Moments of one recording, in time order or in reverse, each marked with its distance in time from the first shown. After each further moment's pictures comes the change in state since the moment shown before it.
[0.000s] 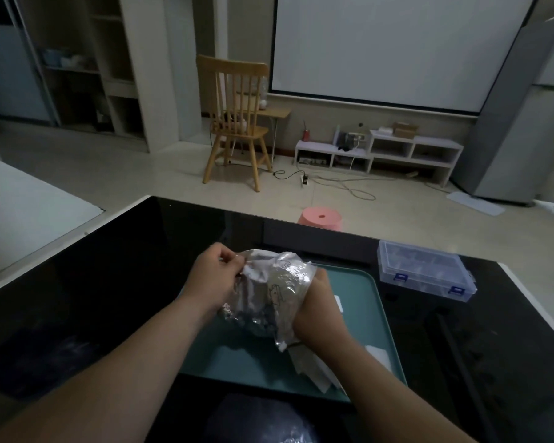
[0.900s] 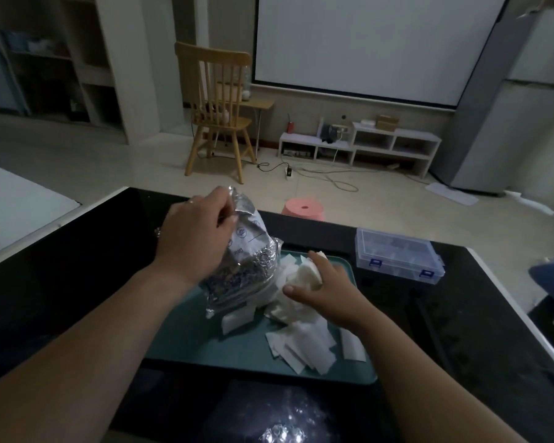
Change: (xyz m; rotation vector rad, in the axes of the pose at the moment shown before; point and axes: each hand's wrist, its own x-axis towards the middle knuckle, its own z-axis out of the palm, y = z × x) left_hand -0.019 0.067 -0.013 0.600 0.150 0.726; right_hand -0.005 0.043 -0.068 0.134 -0.301 0.300
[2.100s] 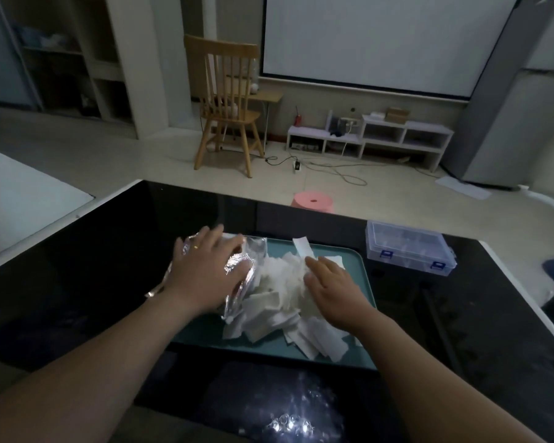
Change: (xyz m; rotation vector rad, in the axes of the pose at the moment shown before) left_hand -0.059 -0.055 0.042 0.248 -0.483 -0.176; right_hand -0.005 0.002 0.026 -0.348 0.022 -0.060
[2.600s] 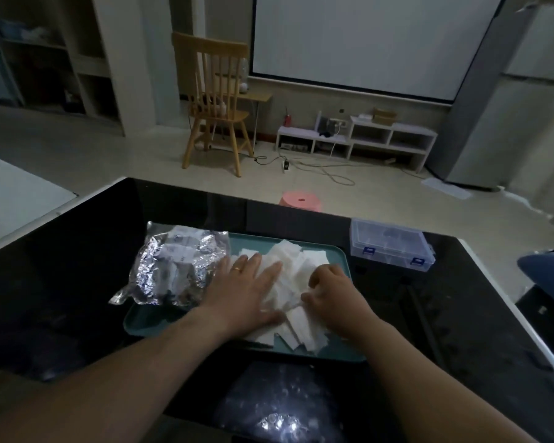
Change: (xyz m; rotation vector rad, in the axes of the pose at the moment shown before) left_hand -0.013 0.072 0.042 0.222 -0.201 0.282; right_hand -0.023 0.022 -0.011 0.045 0.087 0.055
